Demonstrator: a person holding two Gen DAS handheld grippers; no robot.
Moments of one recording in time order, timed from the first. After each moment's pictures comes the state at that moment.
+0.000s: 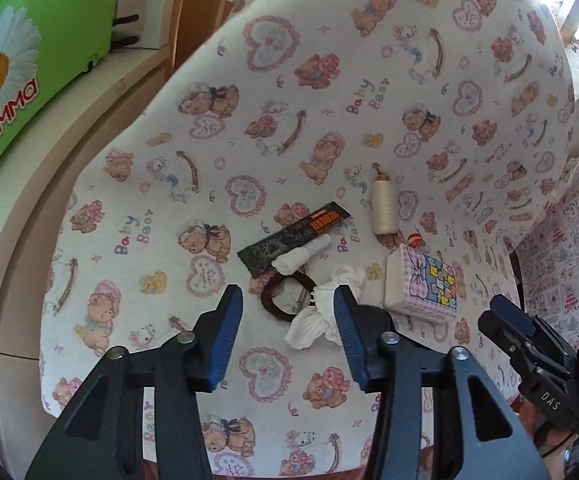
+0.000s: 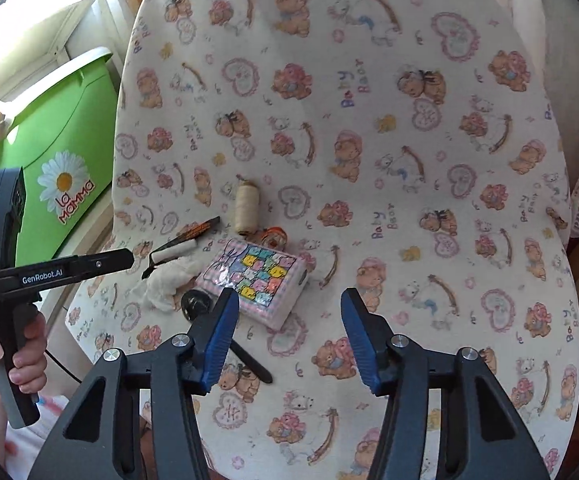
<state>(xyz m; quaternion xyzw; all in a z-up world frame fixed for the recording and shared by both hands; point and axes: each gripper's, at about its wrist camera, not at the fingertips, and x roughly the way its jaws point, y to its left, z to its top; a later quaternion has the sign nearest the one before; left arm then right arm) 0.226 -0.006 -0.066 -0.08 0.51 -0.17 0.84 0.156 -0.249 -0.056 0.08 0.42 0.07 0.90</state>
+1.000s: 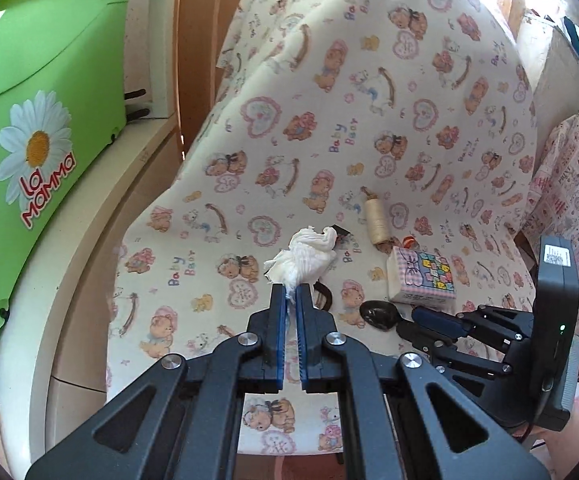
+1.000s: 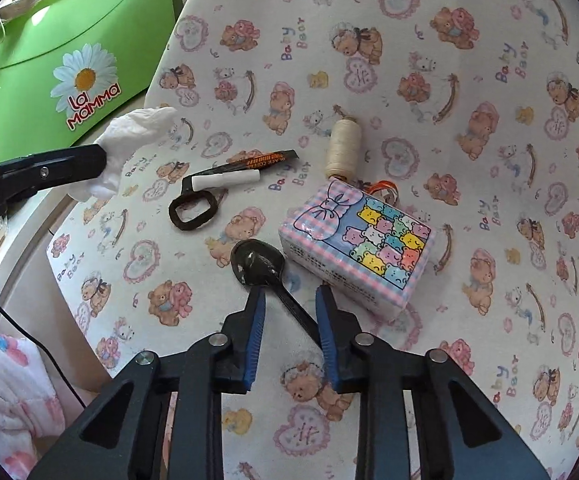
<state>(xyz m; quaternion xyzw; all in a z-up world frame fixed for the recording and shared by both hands) 0.191 0.011 -0.025 -0.01 0.43 -0.16 0.89 0.177 -0.167 -0.094 -0.03 0.46 0.12 0.88</state>
